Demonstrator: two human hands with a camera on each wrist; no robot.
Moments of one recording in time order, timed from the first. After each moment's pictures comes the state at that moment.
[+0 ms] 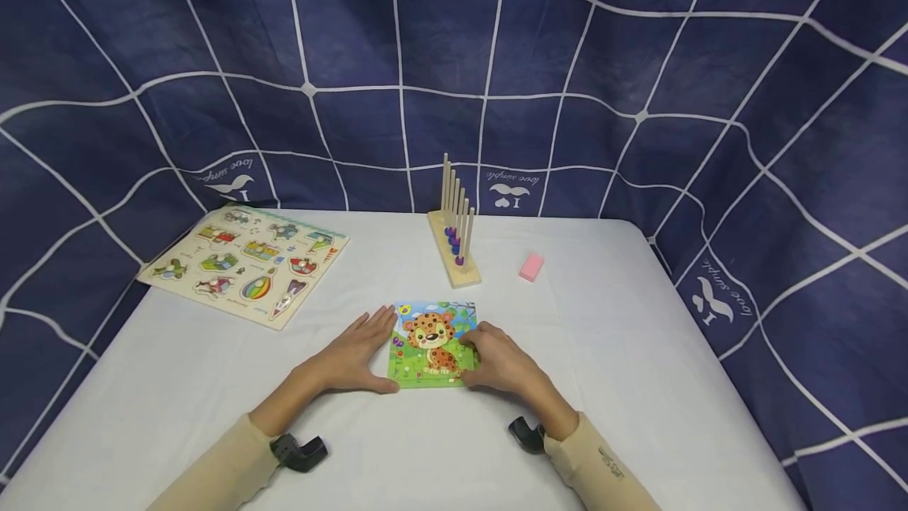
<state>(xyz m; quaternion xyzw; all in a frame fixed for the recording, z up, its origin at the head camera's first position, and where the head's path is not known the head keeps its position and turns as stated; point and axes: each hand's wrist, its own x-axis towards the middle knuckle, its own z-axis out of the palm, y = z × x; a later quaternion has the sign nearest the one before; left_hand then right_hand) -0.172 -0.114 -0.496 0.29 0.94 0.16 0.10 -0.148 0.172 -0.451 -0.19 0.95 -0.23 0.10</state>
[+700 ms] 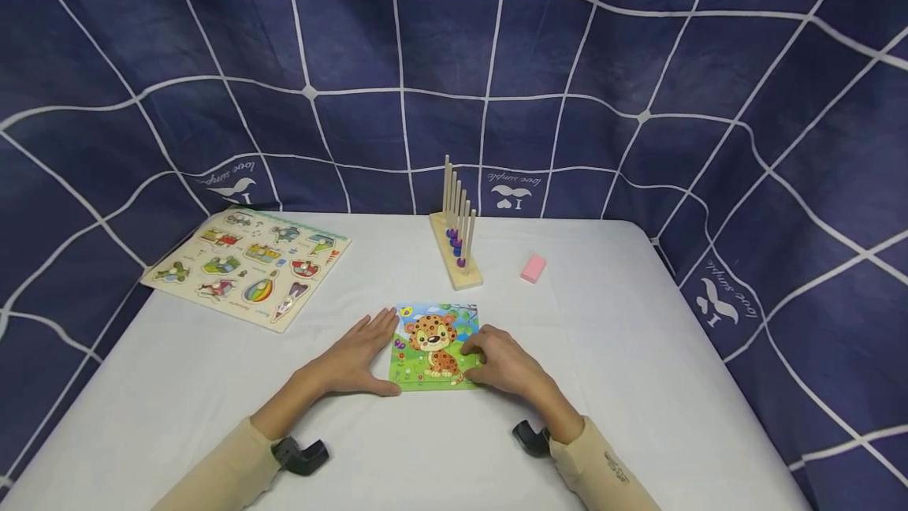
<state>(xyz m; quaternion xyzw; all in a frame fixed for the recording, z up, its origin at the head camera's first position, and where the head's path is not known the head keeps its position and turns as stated) -0.171 -0.114 -0.494 0.30 0.94 0.16 0.10 -0.152 0.179 -0.458 -0.20 0.94 -0.26 0.10</state>
